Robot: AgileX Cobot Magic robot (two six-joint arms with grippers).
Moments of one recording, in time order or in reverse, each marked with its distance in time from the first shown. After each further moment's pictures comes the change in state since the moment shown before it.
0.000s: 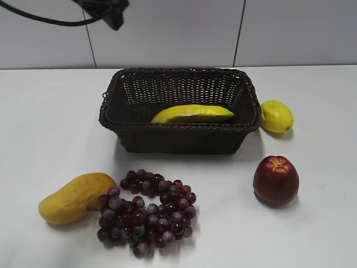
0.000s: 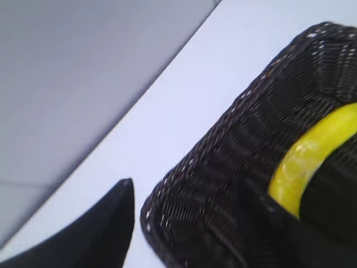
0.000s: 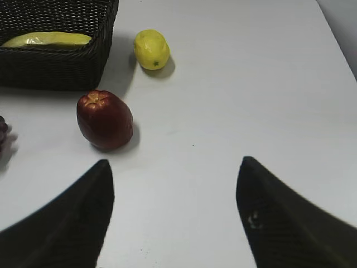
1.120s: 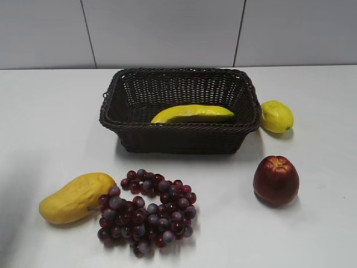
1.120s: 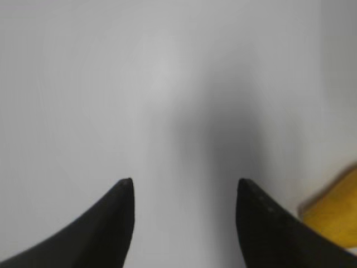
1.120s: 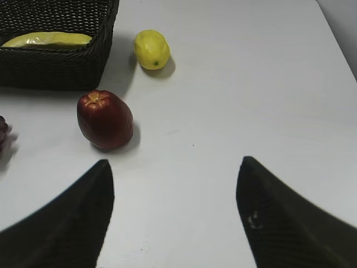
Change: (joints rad) left arm 0.407 -0.588 0.902 -0.040 -0.026 -0.135; right arm 0.000 0.000 0.000 0.000 0.000 0.000
